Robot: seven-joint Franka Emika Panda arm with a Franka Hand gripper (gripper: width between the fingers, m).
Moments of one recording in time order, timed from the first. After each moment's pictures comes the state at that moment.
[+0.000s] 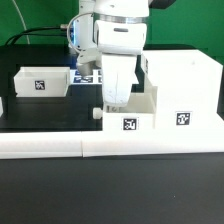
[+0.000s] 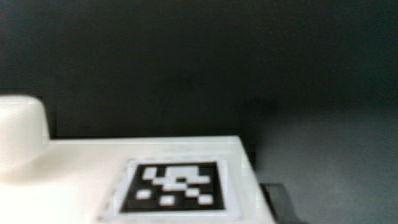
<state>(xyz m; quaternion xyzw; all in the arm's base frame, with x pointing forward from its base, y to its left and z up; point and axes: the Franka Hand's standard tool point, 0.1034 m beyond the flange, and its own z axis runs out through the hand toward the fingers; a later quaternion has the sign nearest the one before) 0.542 0.005 0.011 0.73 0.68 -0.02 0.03</state>
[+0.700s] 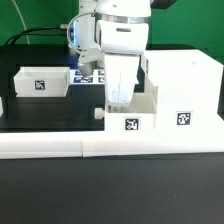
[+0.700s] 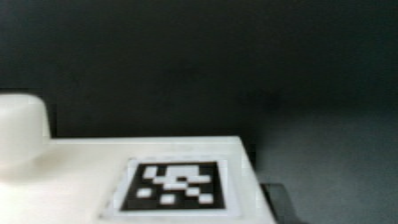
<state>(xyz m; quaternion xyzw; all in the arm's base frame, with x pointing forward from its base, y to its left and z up) 0.544 0.008 0.012 0.72 0.70 -0.02 0.04</state>
